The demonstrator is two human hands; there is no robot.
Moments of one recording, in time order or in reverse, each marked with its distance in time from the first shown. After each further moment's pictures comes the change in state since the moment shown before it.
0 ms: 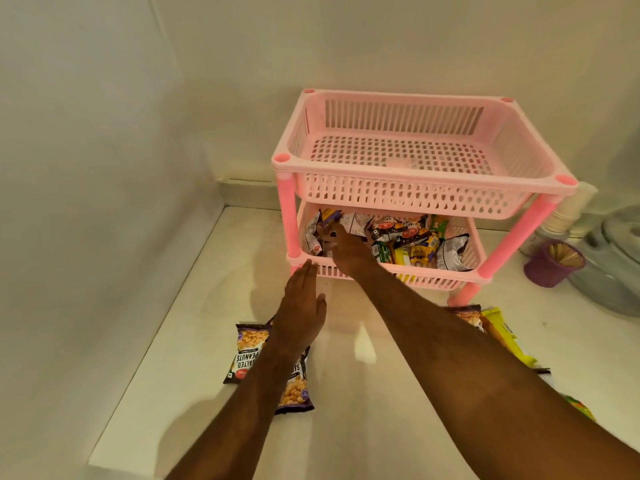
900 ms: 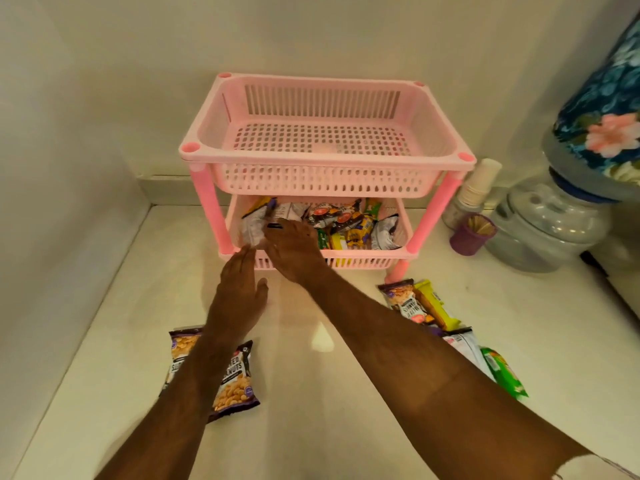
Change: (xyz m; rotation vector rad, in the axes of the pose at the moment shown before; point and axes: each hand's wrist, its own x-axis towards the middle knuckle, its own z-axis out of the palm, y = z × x) left_hand 0.019 0.003 0.001 0.086 0.027 0.069; right_hand -0.025 0.029 0.007 -0.320 0.296 -0.299
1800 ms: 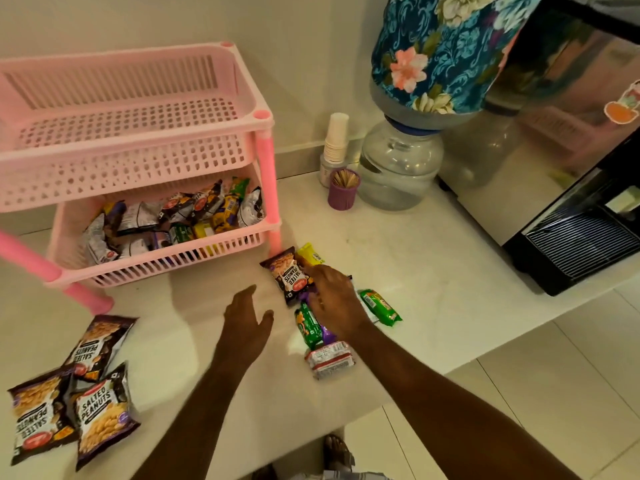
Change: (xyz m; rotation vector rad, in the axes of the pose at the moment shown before) left_hand -0.084 0.166 0.159 -0.189 -0.412 -0.057; right_hand -0.285 0.214 -0.036 0.145 0.105 0.385
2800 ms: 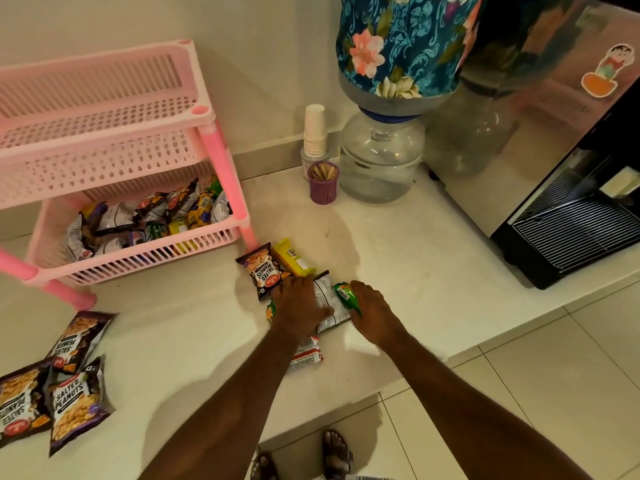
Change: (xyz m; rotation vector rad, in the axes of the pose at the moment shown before) left_hand 0.016 0.122 0.120 0.530 -0.193 0.123; right_hand -0.072 0.136 -0.027 0.103 -0.236 0.286
